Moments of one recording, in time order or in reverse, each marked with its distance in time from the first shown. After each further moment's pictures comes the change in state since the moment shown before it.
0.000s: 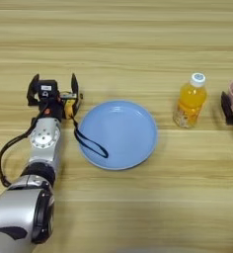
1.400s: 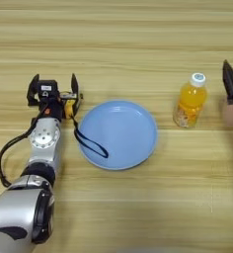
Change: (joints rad) left arm 0.000 0.000 -0.001 0.002 0.000 0.000 0.002; right arm 0.111 0.061 0.099 -0.503 0.114 0.073 0.029
